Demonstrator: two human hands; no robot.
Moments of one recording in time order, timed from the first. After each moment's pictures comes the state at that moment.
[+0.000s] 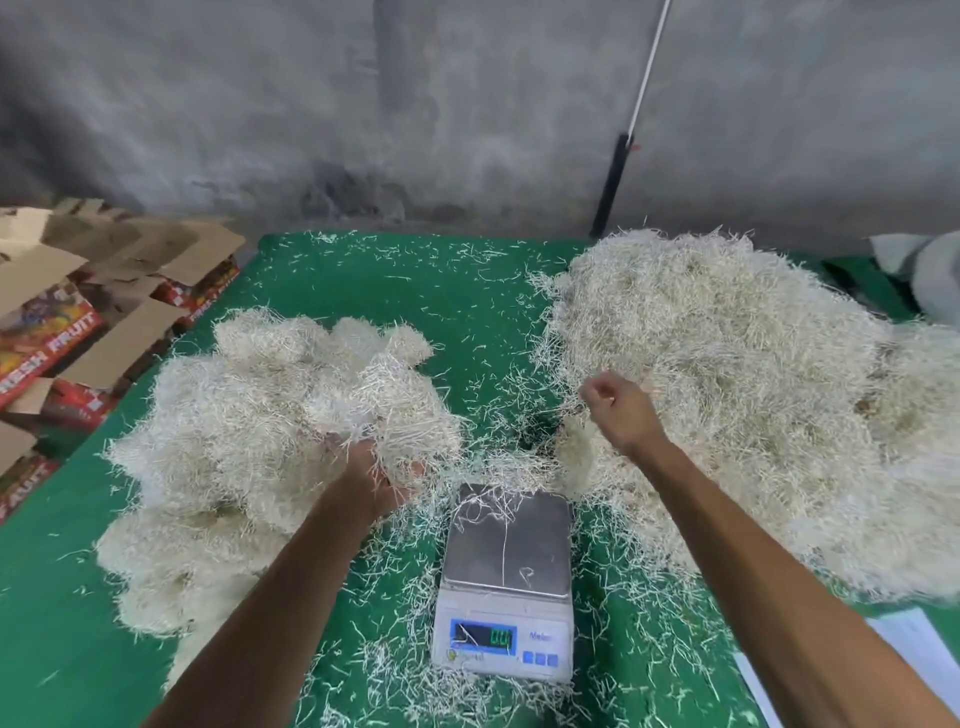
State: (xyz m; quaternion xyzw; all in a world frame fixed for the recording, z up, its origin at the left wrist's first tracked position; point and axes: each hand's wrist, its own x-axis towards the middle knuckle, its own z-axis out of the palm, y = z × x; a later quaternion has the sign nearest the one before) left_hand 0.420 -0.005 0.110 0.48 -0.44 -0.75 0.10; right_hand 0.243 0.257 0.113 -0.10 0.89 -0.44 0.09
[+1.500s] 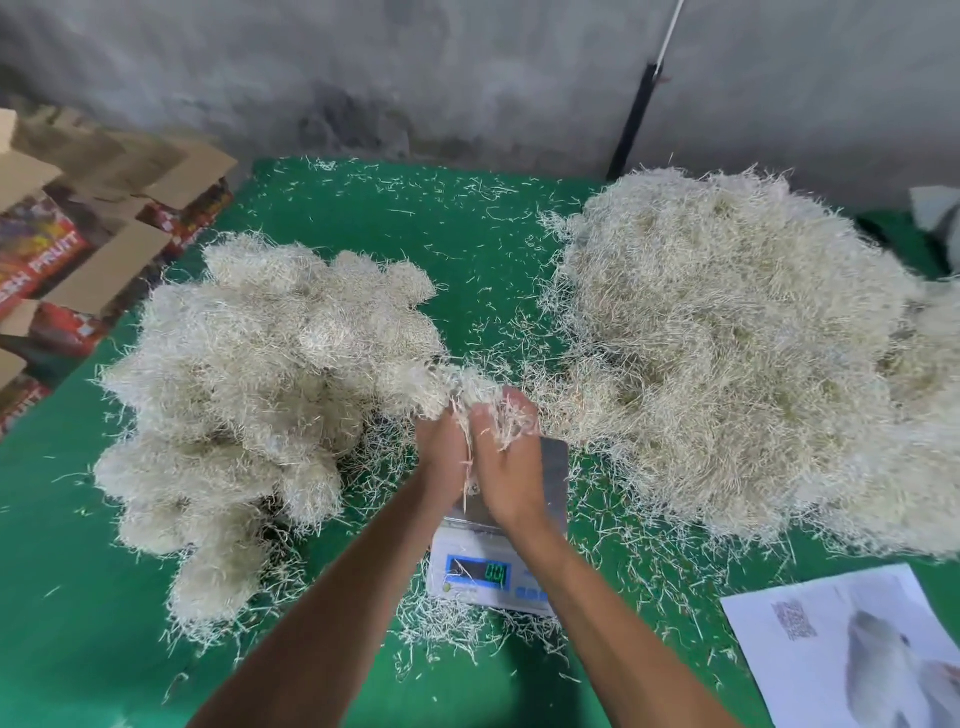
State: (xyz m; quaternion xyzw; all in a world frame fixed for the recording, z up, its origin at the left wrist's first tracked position) left_hand 0.400 0.075 0.070 0.45 -0.56 -0.69 0.04; right_hand 0.395 0.165 0.034 -0.10 0.78 -0.61 0.11
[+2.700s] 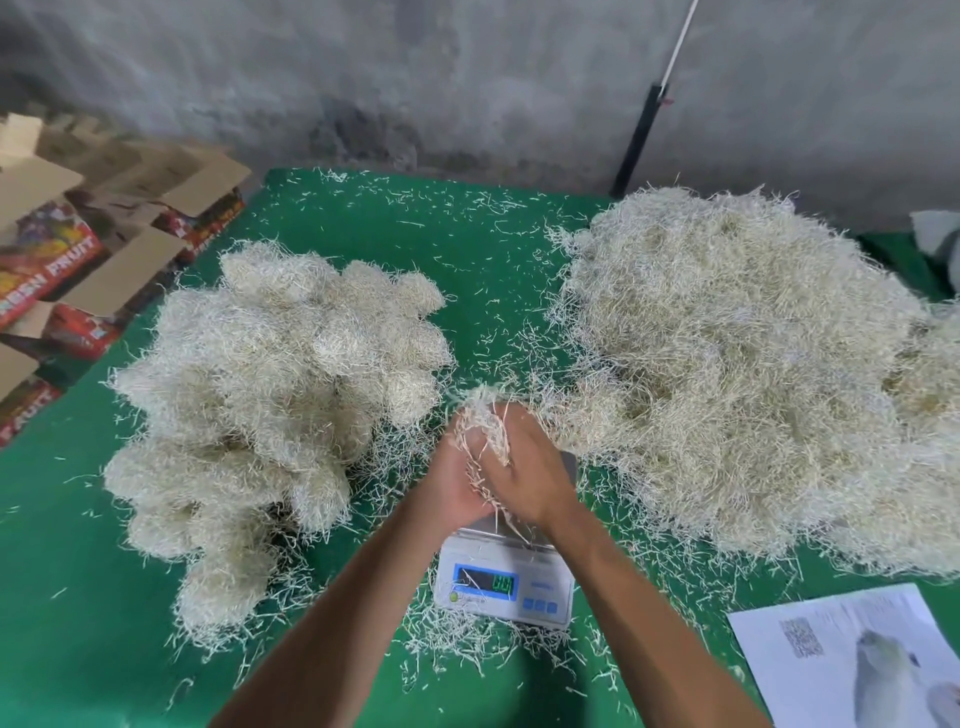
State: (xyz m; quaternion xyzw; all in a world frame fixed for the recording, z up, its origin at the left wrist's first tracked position) left_hand 0.426 0.057 0.043 0.22 -0.54 -0.80 -0.15; right_hand 0.368 0.181 0.037 -0.31 0.88 -0.36 0.05
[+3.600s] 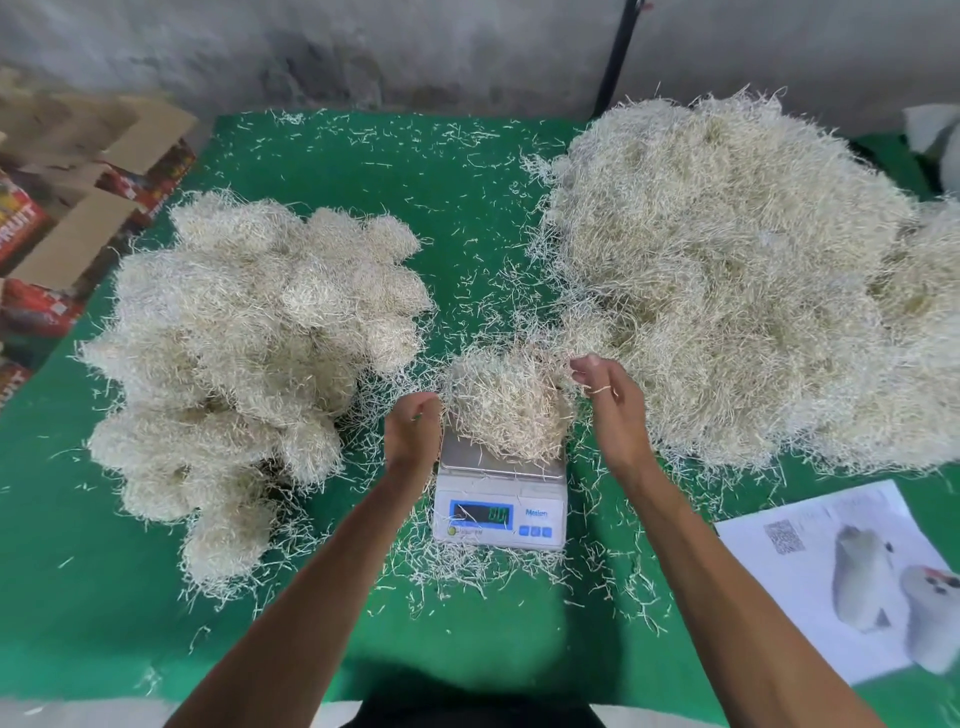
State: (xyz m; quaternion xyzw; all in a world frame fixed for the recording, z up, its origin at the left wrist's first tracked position) left_hand 0.445 0.054 0.005 0.33 -0.75 -0.56 0.11; right_hand 0.359 0.279 0.024 -0.06 0.77 -0.63 0.07
